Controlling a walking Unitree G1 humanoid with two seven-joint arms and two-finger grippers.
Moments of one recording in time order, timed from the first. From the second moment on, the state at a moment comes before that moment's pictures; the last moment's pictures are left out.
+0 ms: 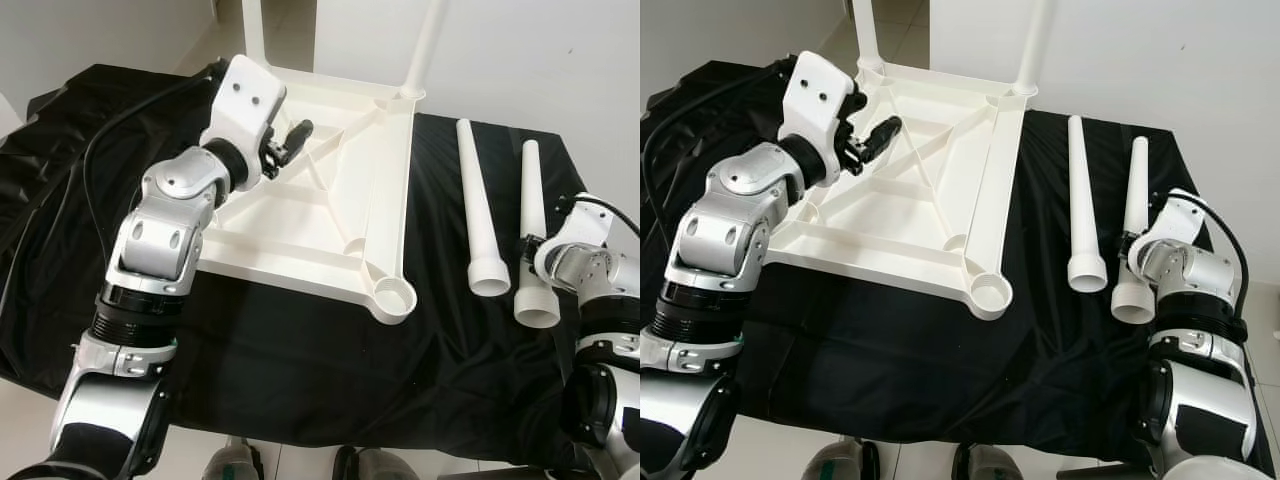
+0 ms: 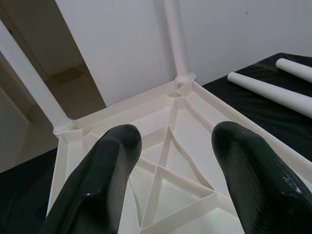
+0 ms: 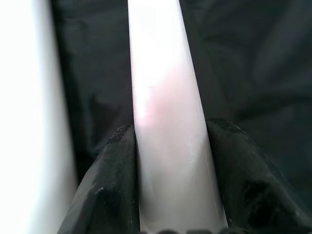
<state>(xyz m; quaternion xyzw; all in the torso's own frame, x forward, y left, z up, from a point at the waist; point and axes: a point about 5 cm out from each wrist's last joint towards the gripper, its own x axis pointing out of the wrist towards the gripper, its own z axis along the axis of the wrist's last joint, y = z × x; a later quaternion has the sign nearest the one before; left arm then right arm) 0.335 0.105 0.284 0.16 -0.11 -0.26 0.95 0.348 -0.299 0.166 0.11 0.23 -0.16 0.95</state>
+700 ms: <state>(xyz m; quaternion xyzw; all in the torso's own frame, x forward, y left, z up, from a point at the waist) 0.341 0.103 0.273 0.10 -0.08 -0.29 0.95 0.368 -0.276 0.225 0.17 0.08 -0.06 0.98</state>
